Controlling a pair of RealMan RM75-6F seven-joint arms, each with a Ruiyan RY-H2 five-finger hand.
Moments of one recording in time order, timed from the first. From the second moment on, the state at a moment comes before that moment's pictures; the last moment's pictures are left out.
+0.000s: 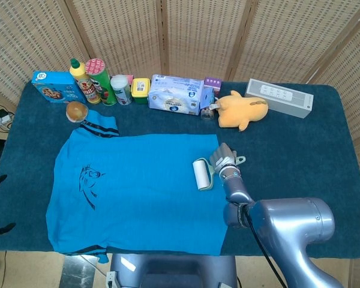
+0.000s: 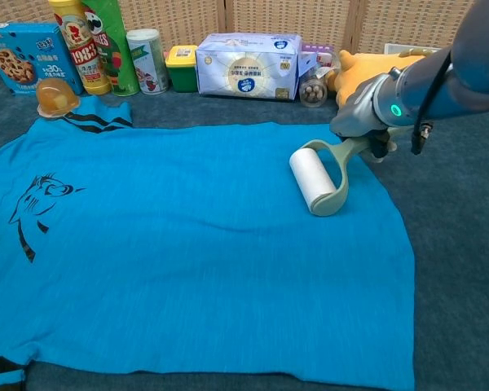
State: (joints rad) left arm -0.09 -0.72 0.02 -2.06 1.30 1.32 0.10; right arm 1.66 -1.59 -0.40 -1.44 0.10 0.77 -1.06
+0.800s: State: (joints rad) left arm -0.08 -0.71 0.02 -2.05 1.33 1.32 0.06; right arm 1.76 -1.72 -0.11 -1.47 0.37 0.95 -1.39
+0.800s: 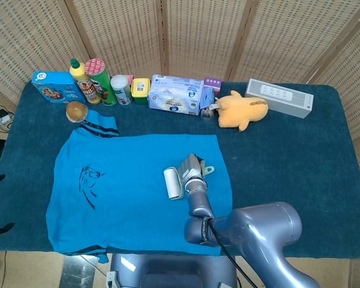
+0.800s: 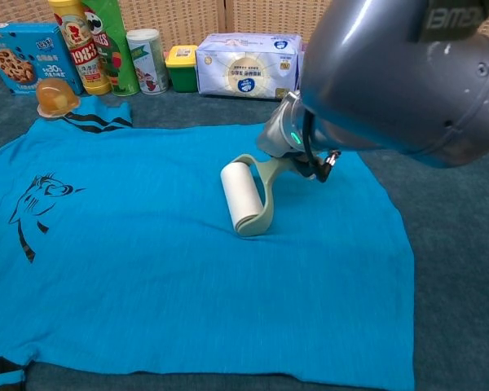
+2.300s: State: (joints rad) left arm -0.09 -0.73 0.02 -2.06 1.30 1.32 0.12; right arm 1.39 -1.43 -0.17 -1.52 0.08 0.84 -1.34
